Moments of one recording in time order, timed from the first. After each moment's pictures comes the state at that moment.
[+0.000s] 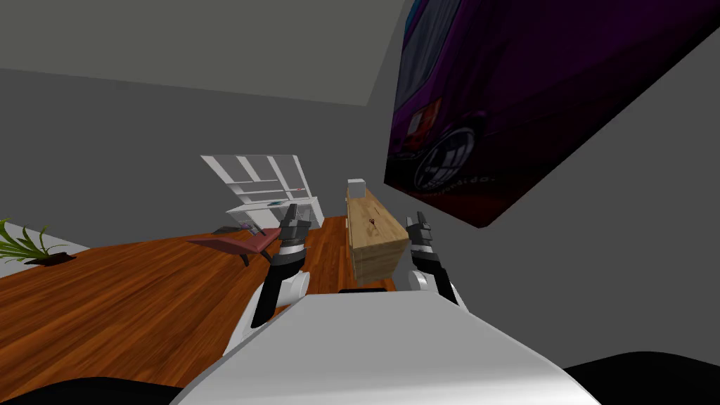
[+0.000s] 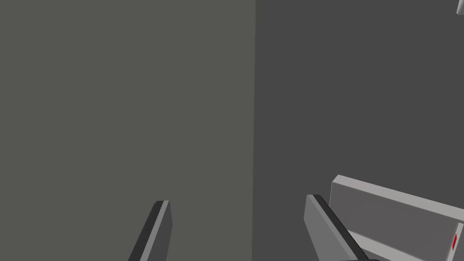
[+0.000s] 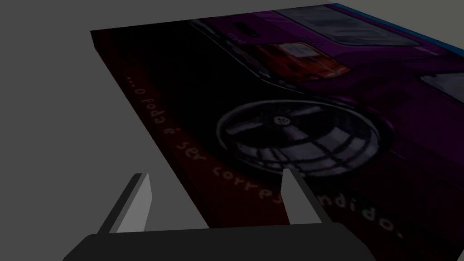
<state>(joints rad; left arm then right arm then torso) 0.48 0.04 0.01 -2.39 -0.08 -0.37 0.12 0.49 0.03 0.03 -2.21 -0.07 -0.37 -0.02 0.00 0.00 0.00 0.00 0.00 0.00</state>
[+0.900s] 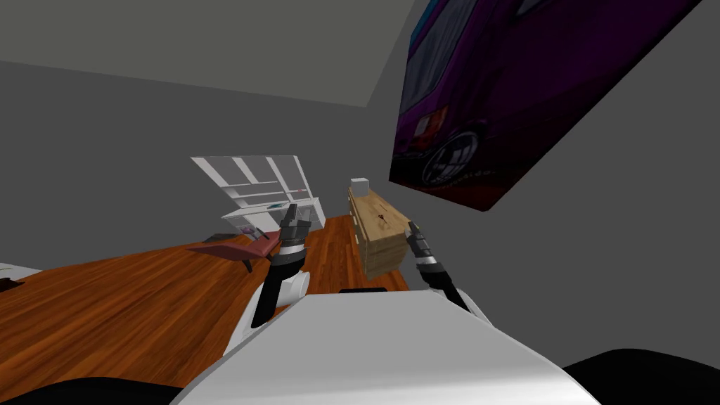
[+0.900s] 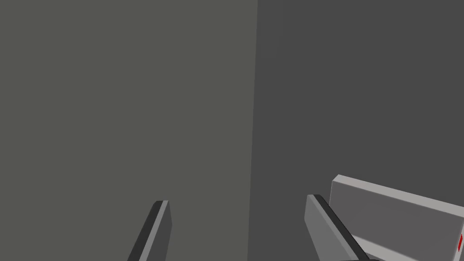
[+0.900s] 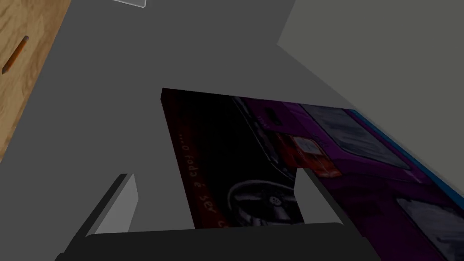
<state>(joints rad) 0.48 0.04 0.01 -2.39 -0.08 -0.37 0.12 0.61 -0.22 0.05 -2.16 0.03 -0.37 0.00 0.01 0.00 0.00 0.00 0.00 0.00</state>
